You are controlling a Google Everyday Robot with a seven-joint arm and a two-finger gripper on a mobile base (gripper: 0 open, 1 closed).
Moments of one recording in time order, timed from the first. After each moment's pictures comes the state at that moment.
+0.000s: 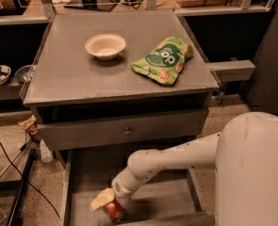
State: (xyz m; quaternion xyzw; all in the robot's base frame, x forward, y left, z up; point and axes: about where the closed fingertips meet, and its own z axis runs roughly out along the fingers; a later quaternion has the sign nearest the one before) arm 0.429 0.113 0.417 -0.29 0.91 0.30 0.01
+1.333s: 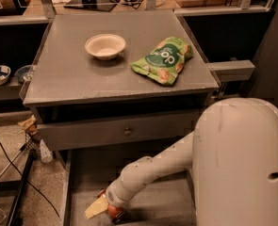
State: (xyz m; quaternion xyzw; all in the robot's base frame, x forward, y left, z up) arm 0.408 0.129 0.412 -0.29 0.92 0.27 0.04
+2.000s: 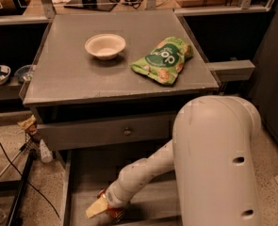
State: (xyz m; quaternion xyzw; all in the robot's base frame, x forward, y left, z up) arm 0.414 0.132 0.379 -0.27 0.93 0.26 0.02
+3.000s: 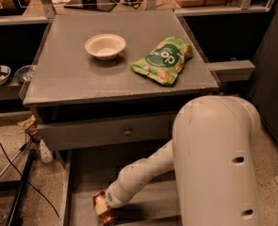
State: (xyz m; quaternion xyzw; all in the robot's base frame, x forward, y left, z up) arm 0.414 0.132 0.378 -0.27 0.93 0.26 0.02
